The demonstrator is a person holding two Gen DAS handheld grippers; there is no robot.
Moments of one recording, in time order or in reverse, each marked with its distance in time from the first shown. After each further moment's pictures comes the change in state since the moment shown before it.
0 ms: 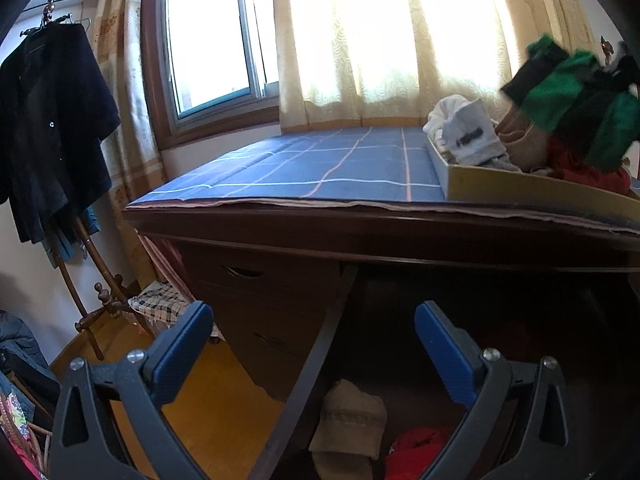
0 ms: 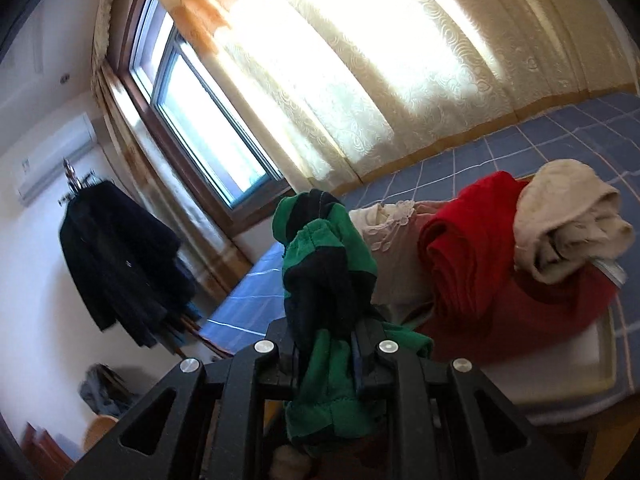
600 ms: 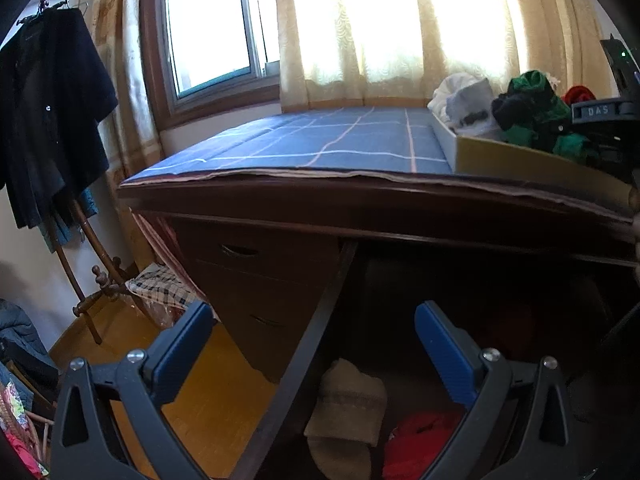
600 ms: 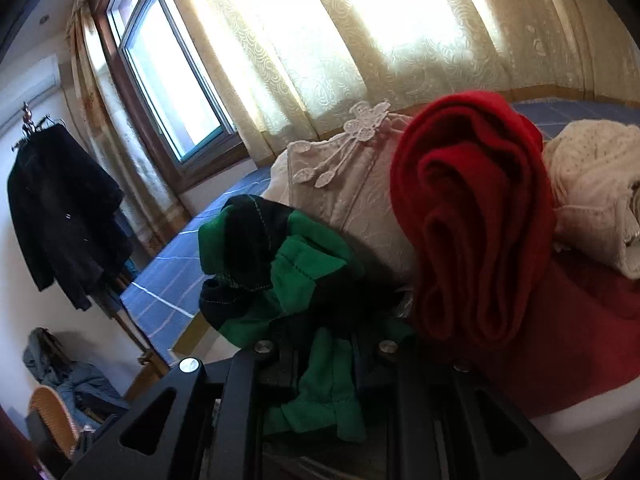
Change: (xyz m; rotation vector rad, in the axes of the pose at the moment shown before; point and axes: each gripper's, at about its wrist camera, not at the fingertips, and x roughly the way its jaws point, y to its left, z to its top) left arm 0.016 0.000 -0.008 -0.023 0.084 -0.005; right arm 0.086 -0.031 -0.019 -0.099 0.106 -0.192
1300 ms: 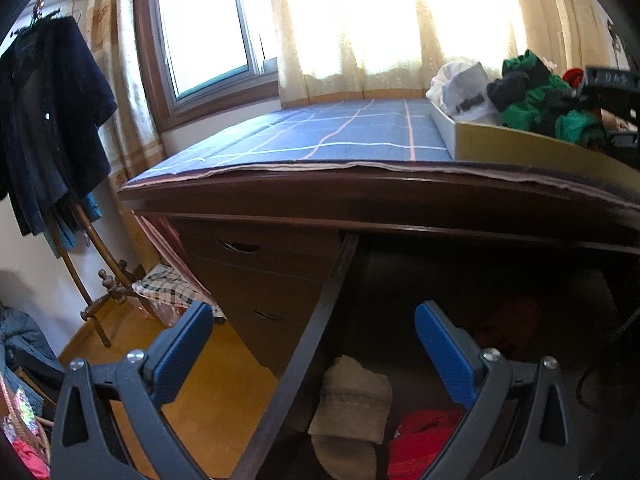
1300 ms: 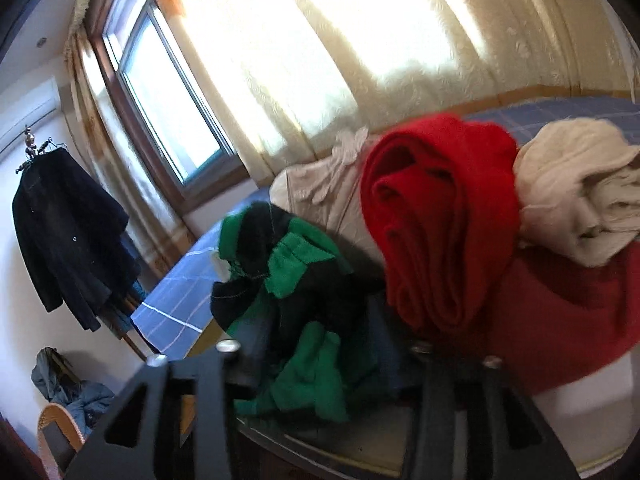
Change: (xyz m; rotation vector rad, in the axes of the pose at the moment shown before) left arm 0.001 -0.007 -0.003 0.045 0.004 0.032; right arm -0.027 -0.014 -0.006 0.053 -0.079 0.031
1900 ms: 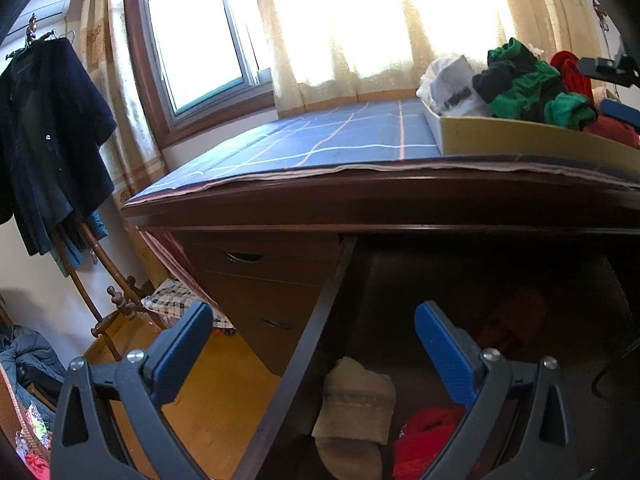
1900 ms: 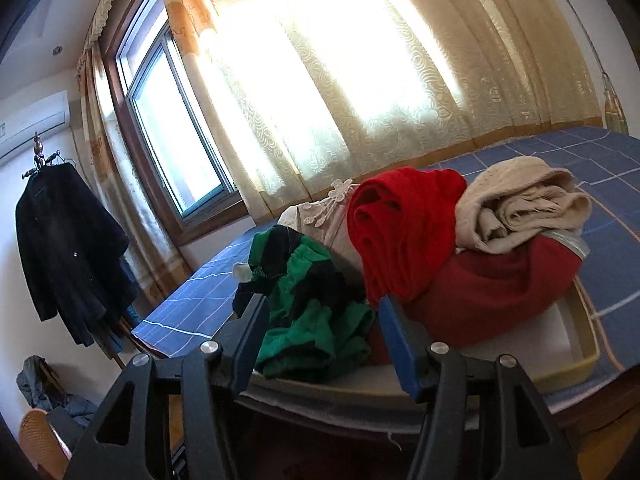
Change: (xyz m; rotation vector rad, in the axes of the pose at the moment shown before) left arm -0.003 -0.008 -0.002 0.050 -0.028 0.026; right arm -0.064 0.010 -0.020 -0.013 -0.154 -0.035
